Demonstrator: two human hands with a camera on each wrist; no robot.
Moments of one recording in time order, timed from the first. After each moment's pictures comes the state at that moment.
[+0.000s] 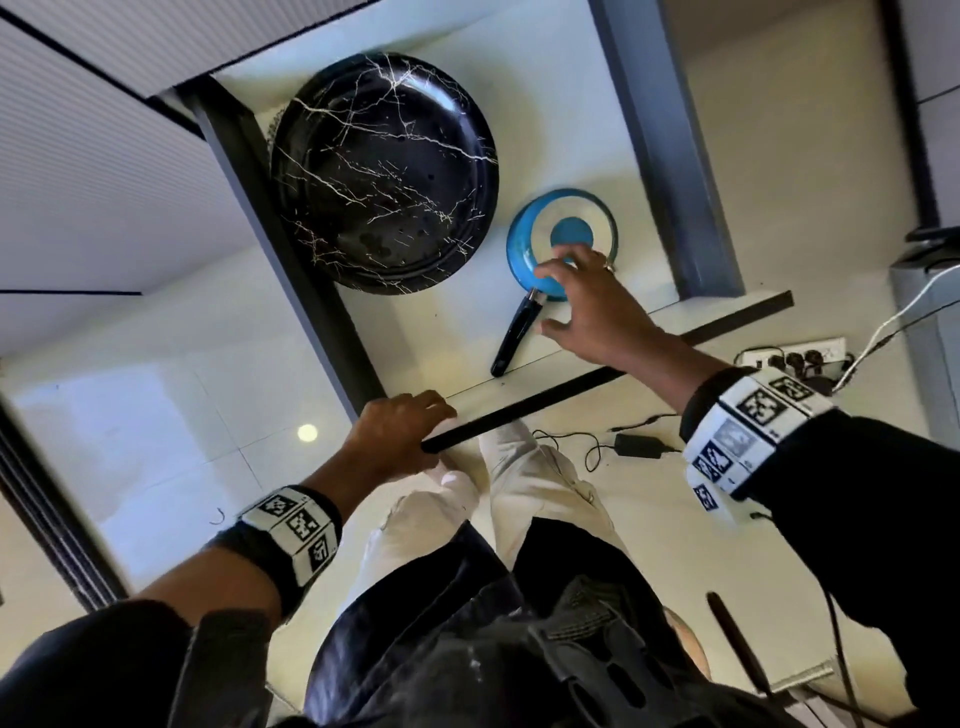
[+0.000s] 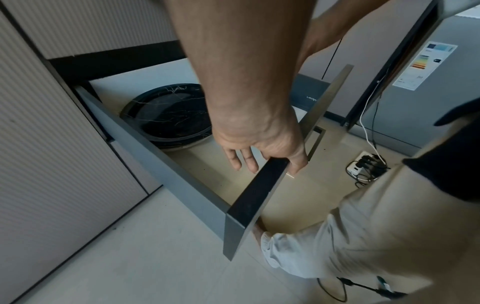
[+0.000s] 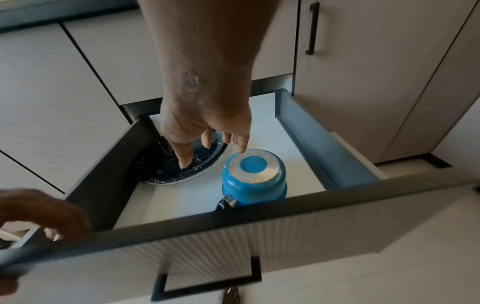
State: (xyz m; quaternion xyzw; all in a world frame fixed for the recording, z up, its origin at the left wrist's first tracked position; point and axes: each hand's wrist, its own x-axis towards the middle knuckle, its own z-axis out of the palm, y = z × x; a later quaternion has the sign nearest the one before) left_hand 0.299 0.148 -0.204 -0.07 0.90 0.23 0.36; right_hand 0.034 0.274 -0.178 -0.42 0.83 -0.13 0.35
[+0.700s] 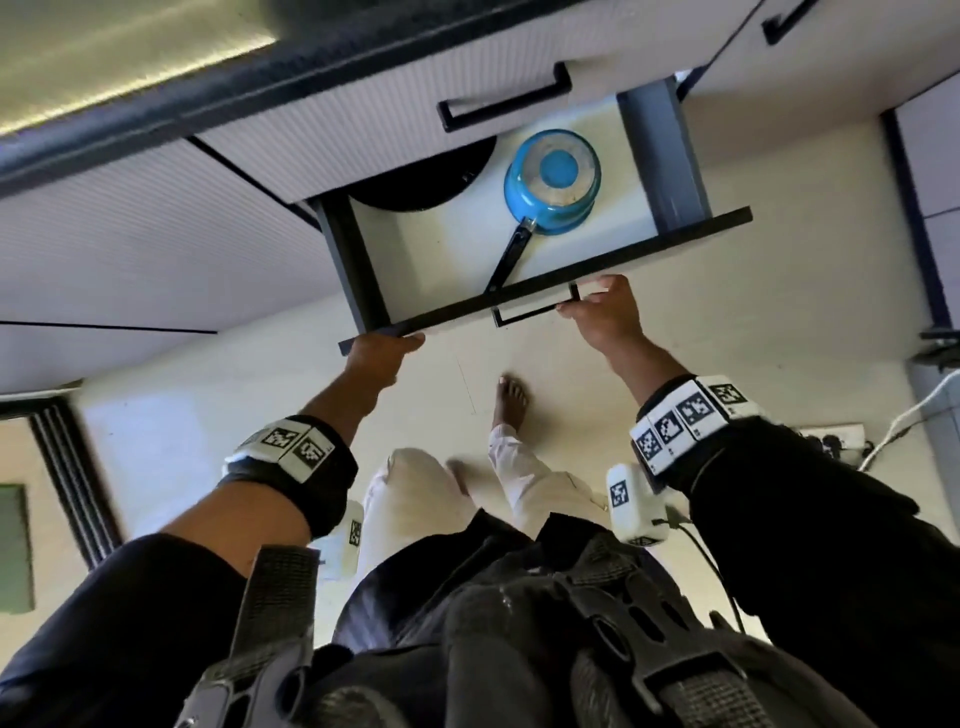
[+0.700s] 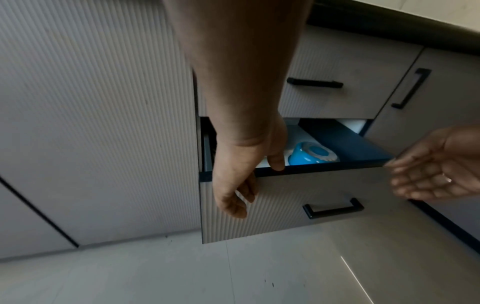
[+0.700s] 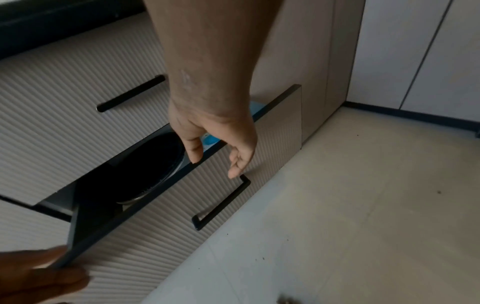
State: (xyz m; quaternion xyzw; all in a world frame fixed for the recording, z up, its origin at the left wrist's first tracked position) left_hand 0.237 0.007 -0.163 -0.65 0.45 0.60 0.11; right_hand 0.007 0.169 -0.161 0.00 0.86 -0.33 0.40
